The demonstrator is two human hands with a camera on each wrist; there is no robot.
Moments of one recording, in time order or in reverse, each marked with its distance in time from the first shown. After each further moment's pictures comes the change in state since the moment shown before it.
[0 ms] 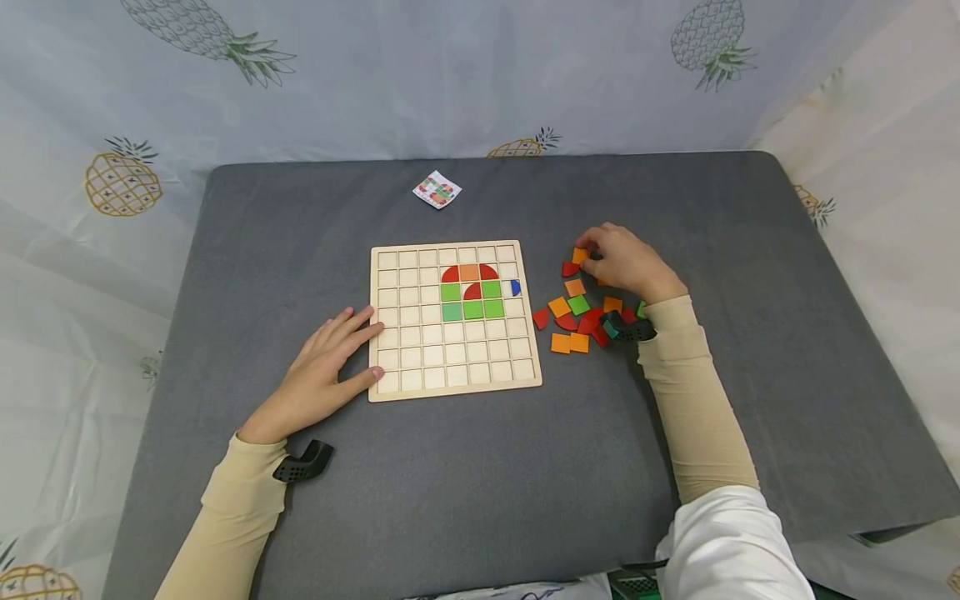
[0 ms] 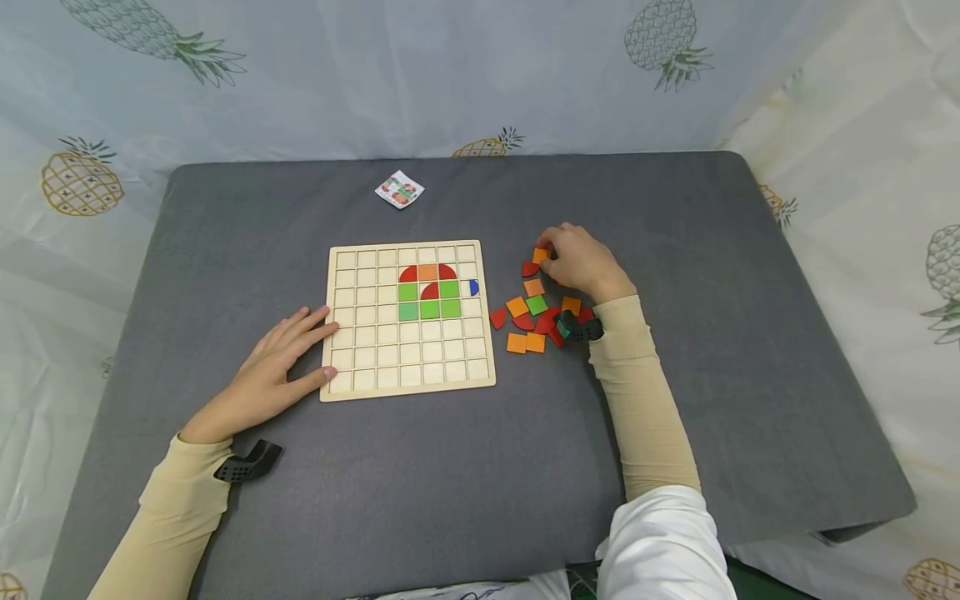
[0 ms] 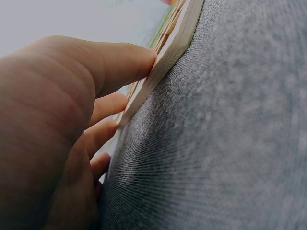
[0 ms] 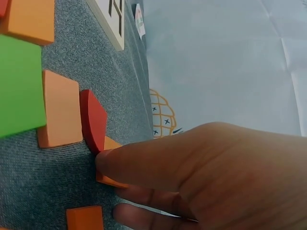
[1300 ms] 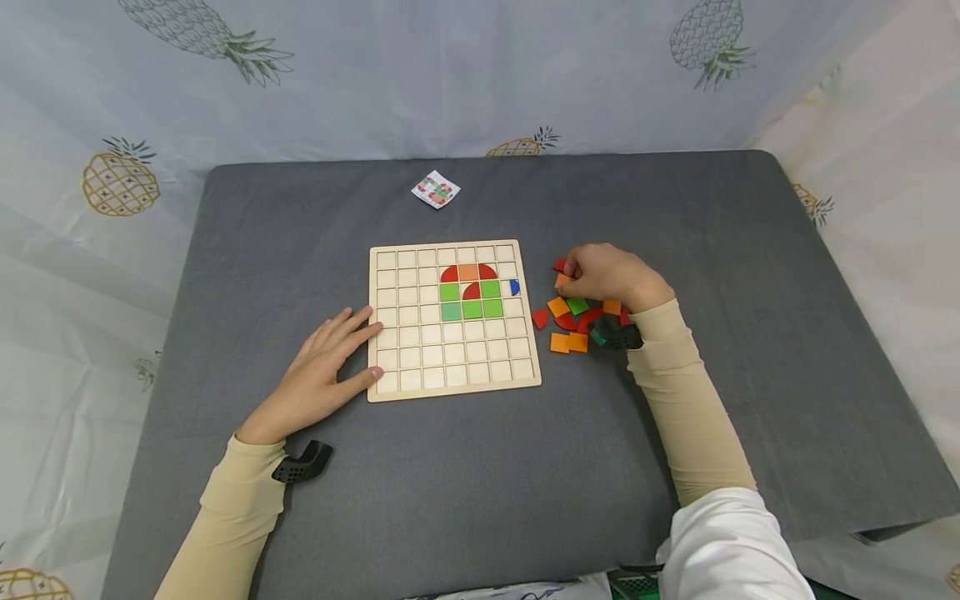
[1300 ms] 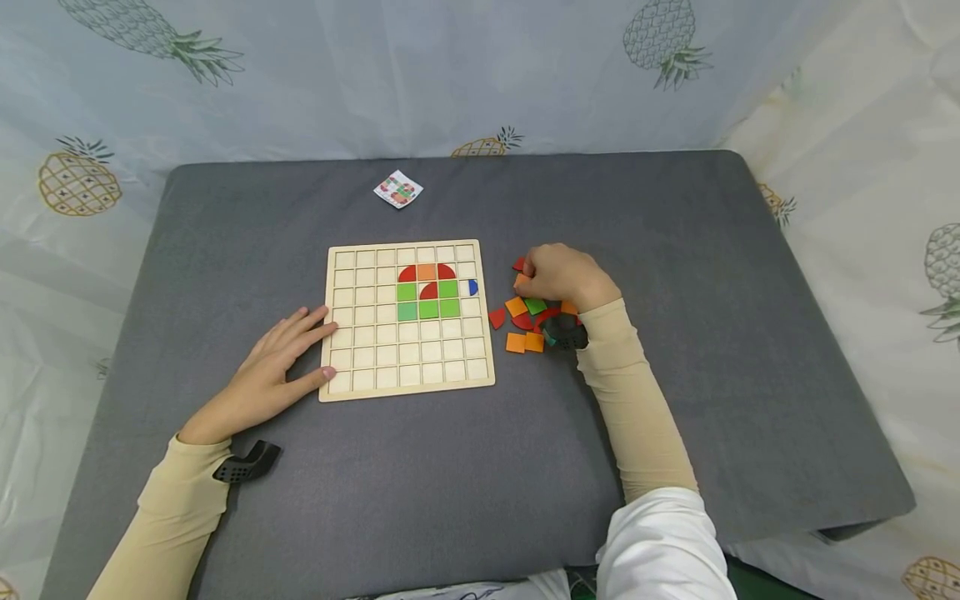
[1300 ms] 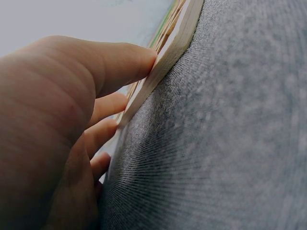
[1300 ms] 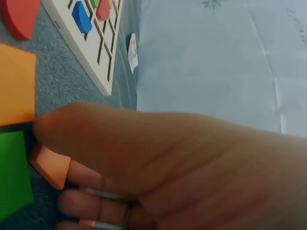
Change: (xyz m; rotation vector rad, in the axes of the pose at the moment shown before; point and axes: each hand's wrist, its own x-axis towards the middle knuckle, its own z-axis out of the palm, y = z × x) left_hand -0.001 -0.003 0.002 0.015 0.034 0.035; right_hand -0.010 -0.031 0.005 -0.012 -0.161 0.020
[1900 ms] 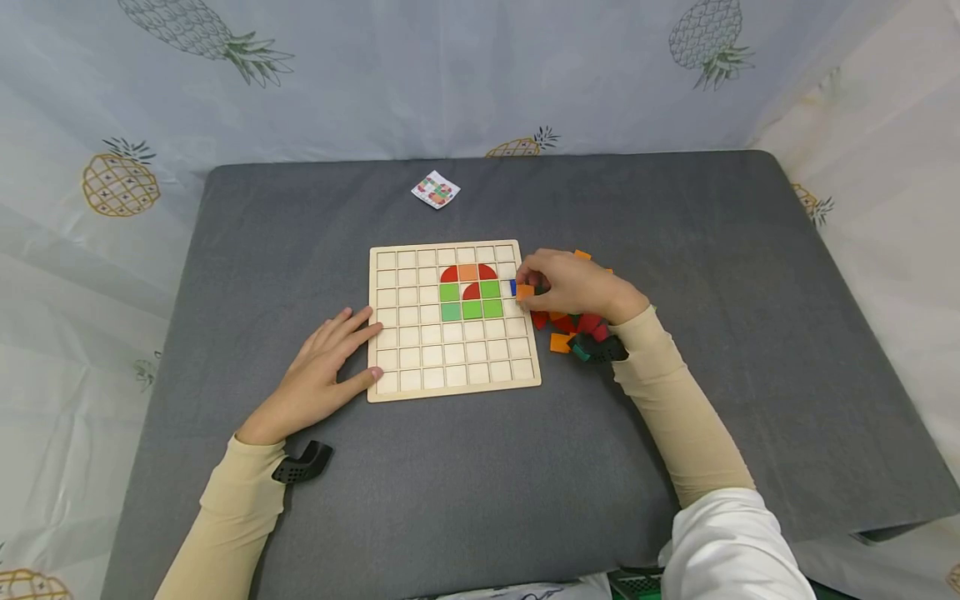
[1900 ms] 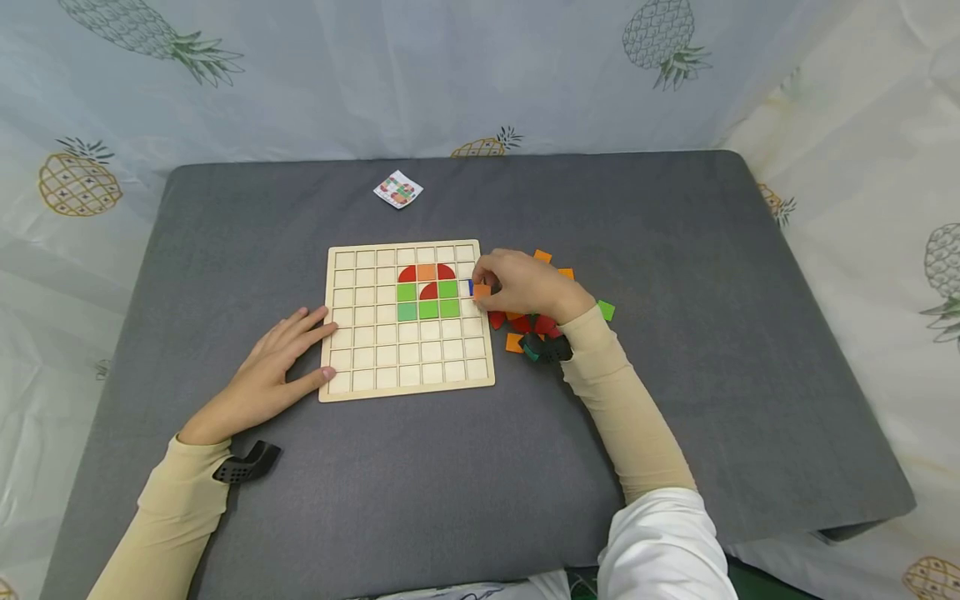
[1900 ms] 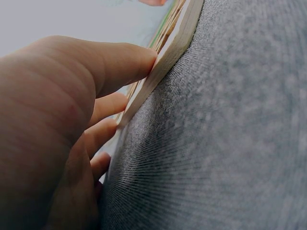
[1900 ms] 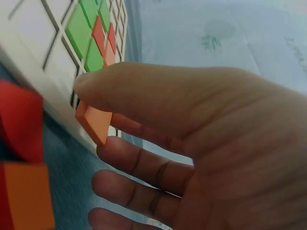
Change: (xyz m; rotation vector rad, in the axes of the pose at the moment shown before) left_hand 0.000 0.000 0.000 -0.010 -0.006 -0.009; right_hand 0.005 -0.034 0.020 0.036 0.059 -0.283
